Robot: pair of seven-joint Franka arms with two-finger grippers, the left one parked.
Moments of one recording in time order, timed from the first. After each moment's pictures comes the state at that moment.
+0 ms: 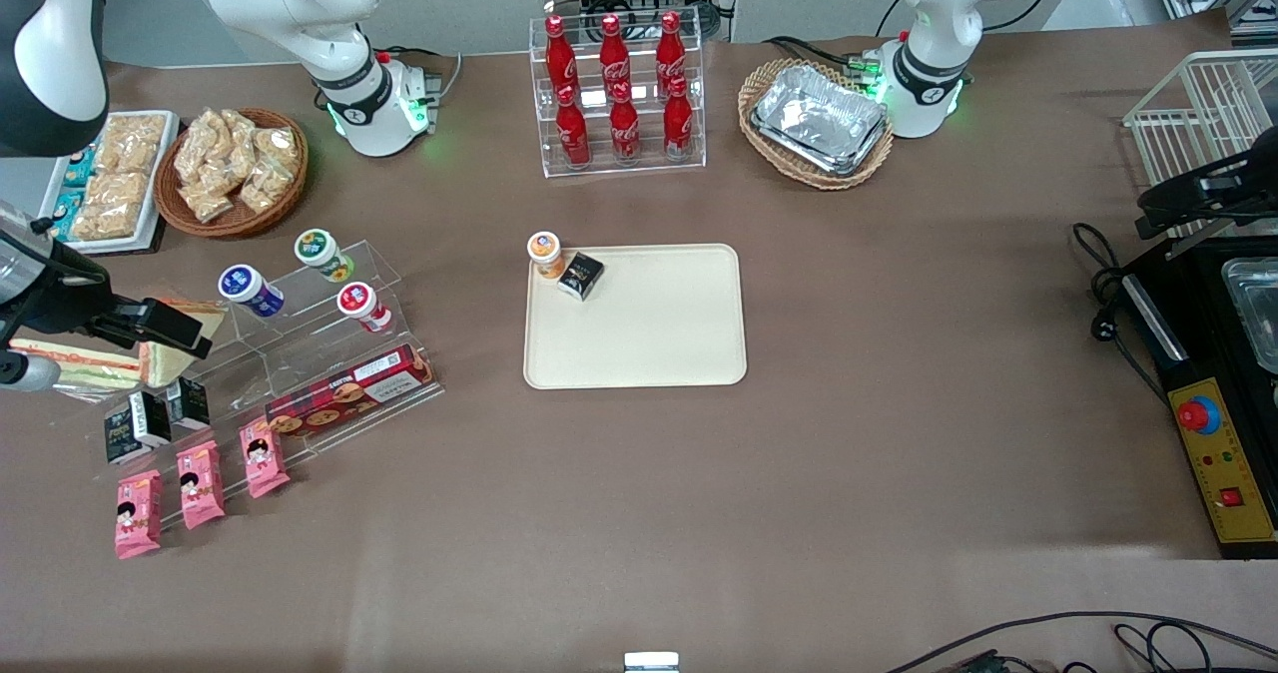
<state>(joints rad) 0.06 0.11 -0.08 -1.54 0.09 1.72 0.17</state>
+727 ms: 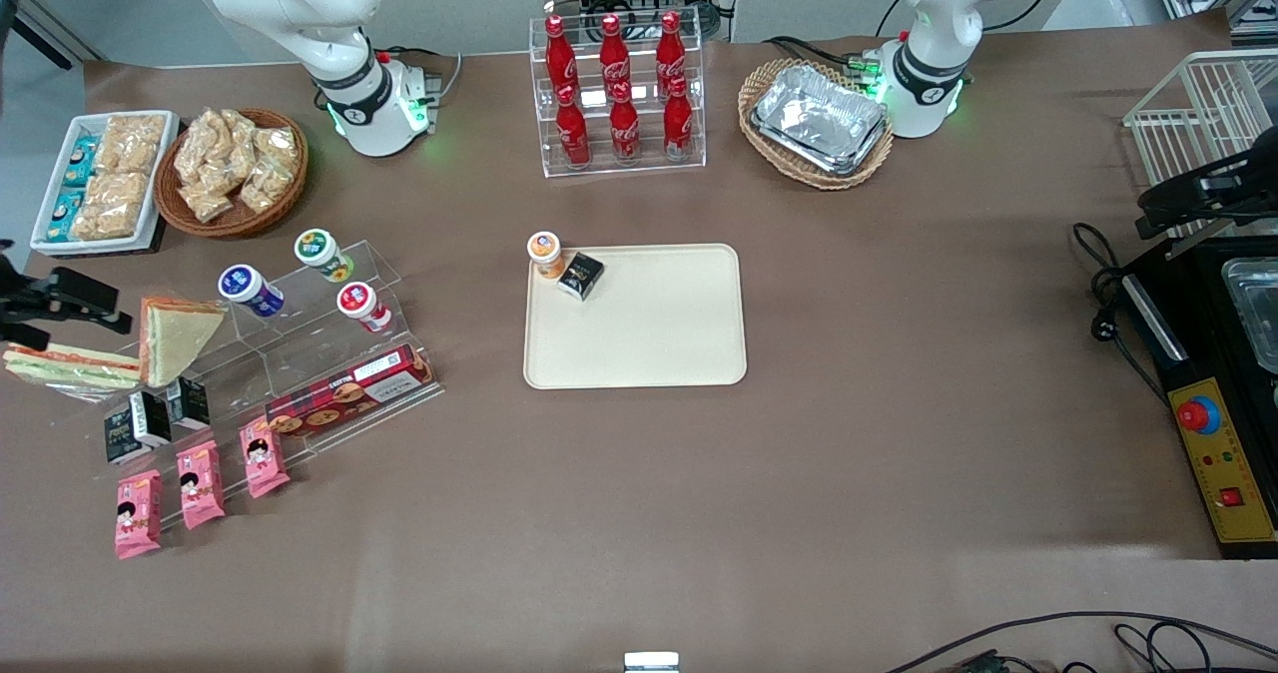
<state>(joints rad) -0.09 0.10 -0.10 -1.54 0.09 1.67 -0.37</state>
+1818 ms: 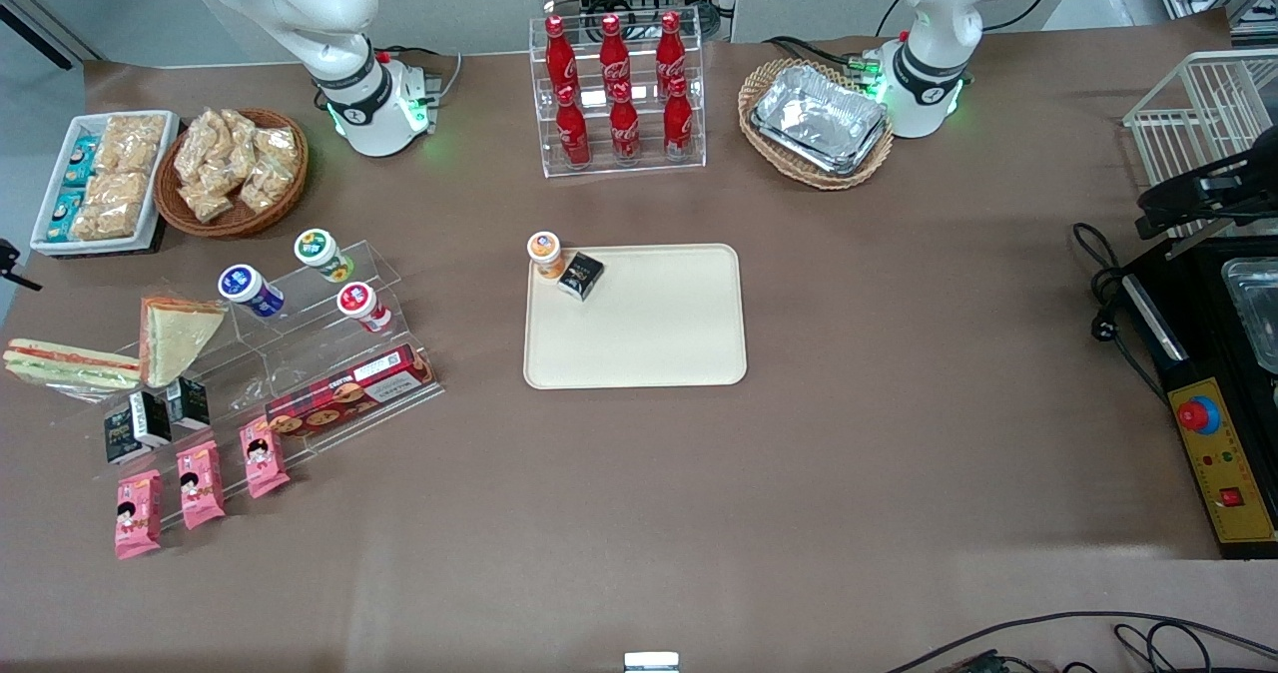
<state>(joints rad) -0.29 0.14 -0.12 -1.54 0.09 1.66 -1.34</state>
